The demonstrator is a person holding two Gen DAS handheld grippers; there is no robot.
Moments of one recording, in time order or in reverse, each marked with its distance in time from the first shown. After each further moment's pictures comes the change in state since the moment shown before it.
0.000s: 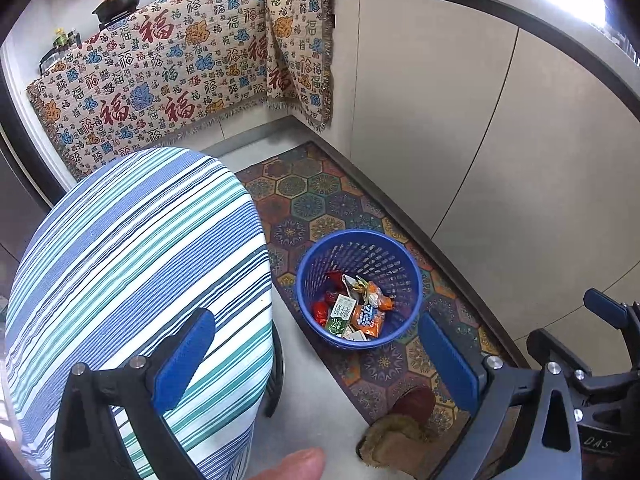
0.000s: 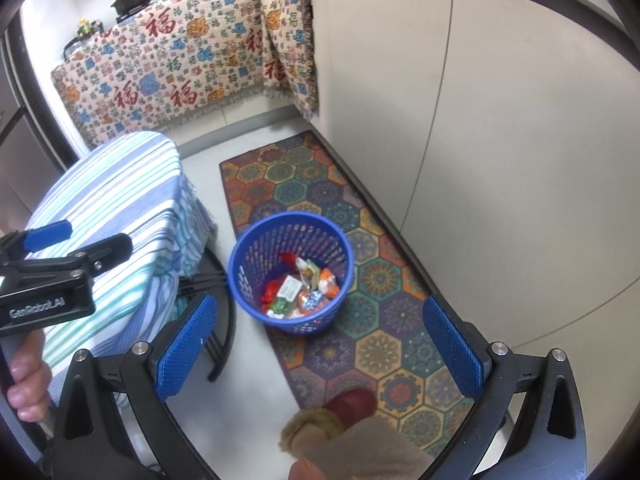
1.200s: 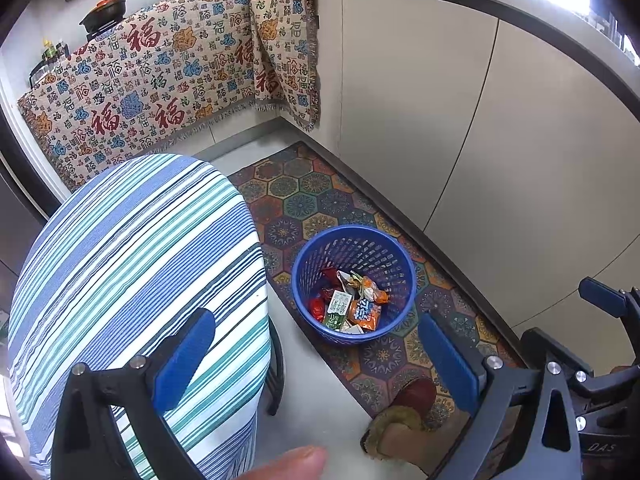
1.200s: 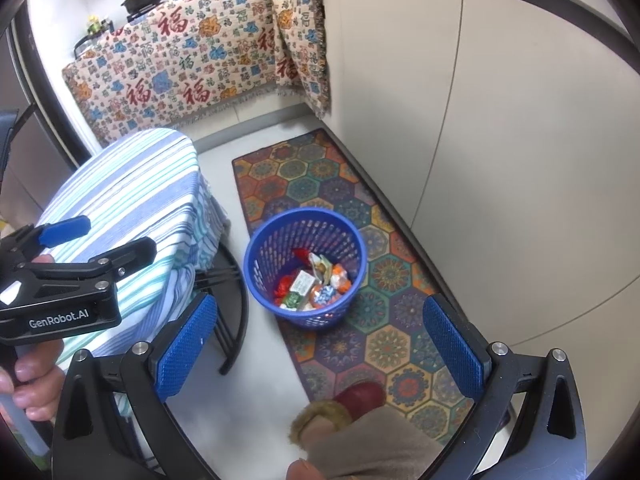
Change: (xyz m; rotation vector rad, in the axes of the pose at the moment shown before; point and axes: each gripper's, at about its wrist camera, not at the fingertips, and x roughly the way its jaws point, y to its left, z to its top) left arm -0.009 -0.008 -0.005 0.045 0.000 -0.018; right arm -0.012 0.006 -0.005 -0.013 0.006 0.036
